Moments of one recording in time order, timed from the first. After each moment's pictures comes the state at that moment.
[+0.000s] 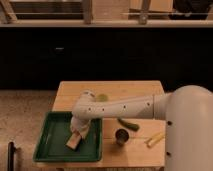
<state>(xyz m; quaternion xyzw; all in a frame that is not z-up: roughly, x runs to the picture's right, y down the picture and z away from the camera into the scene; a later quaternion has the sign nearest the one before) -0.155 0.229 0.781 -0.23 -0.29 -0.44 0.82</state>
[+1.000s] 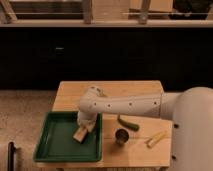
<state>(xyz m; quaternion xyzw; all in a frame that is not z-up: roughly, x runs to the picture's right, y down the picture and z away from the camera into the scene) -0.125 0.189 0.793 -0.23 -0.26 -0.43 0.83</state>
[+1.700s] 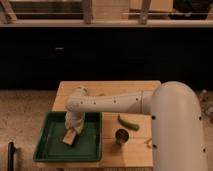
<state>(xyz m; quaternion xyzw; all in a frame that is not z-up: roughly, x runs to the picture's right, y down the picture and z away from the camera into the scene) -0.188 0.217 0.794 -0.23 -0.32 -0.48 0.78</state>
